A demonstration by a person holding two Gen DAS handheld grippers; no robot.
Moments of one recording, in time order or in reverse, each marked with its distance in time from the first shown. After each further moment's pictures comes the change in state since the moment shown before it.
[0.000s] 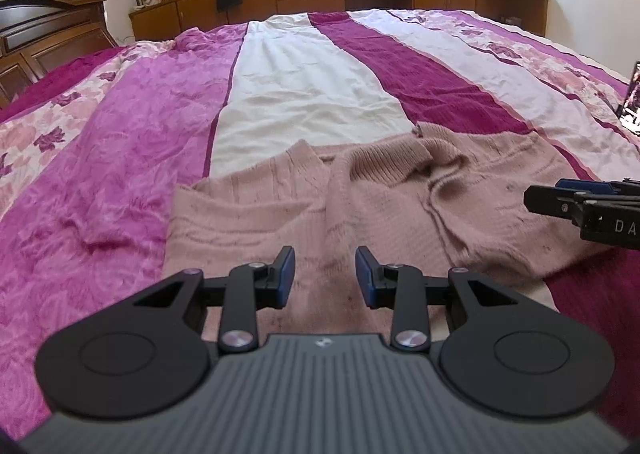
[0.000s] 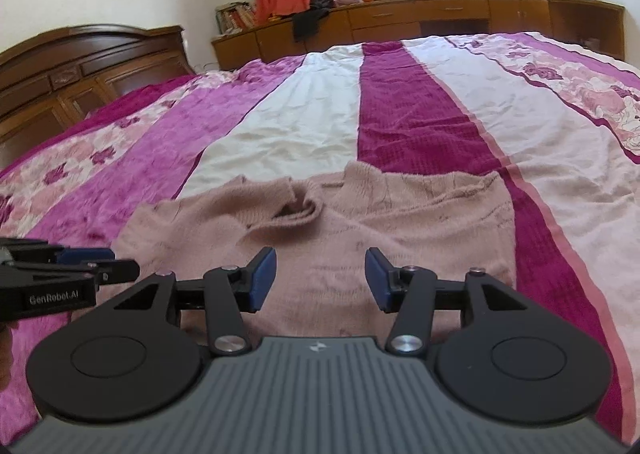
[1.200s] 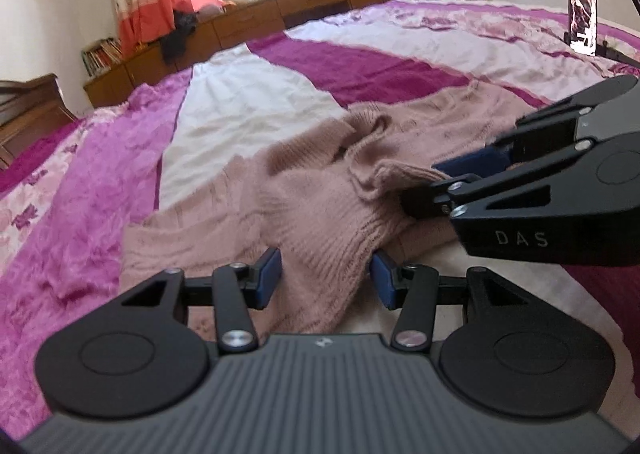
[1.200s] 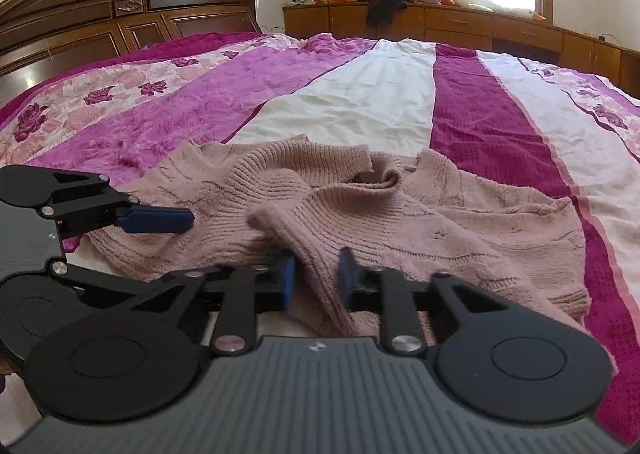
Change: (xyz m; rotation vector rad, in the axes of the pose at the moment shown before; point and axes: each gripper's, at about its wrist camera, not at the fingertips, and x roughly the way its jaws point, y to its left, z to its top) left arm 0.017 -0.054 -0.032 0.258 -0.096 -0.026; right arm 0.033 0.038 -0.013 -0.245 0.048 0.091
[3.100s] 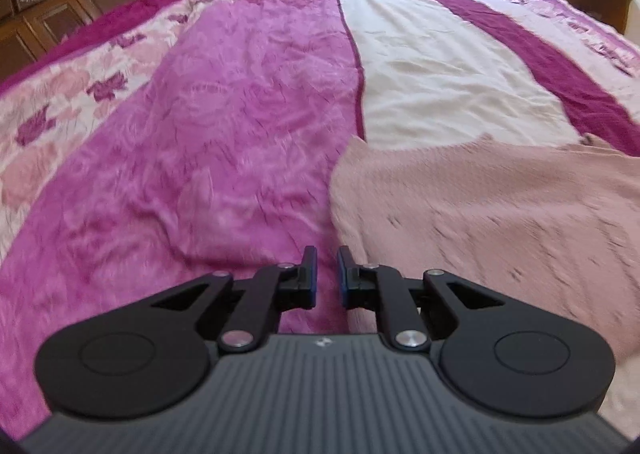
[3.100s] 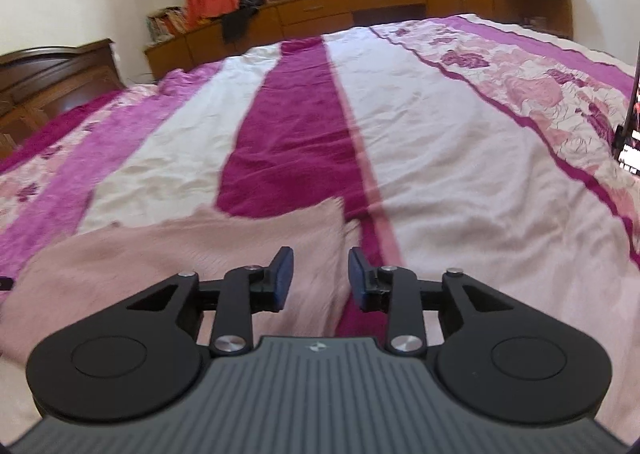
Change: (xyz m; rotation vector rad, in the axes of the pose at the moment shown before) left arm 0.049 0.202 -0.001 -0.383 0.248 0.154; right arm -0.018 -0.179 0.020 0.349 -0.021 -0.233
